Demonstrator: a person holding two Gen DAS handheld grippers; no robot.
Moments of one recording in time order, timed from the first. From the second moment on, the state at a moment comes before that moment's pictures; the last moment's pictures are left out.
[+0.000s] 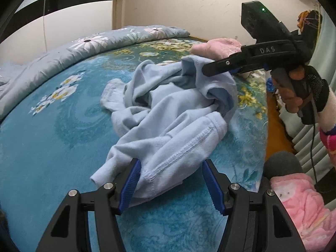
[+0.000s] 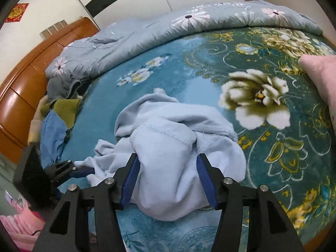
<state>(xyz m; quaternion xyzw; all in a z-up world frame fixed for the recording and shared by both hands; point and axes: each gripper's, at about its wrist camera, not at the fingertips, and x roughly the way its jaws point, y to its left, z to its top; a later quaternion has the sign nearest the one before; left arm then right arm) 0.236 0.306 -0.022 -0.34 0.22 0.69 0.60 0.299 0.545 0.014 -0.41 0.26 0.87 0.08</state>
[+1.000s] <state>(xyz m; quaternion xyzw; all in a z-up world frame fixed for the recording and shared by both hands) 0.223 0.282 0.046 -0.28 0.18 0.79 0.52 0.335 0.575 0.107 -0.27 0.35 0.89 0.09</state>
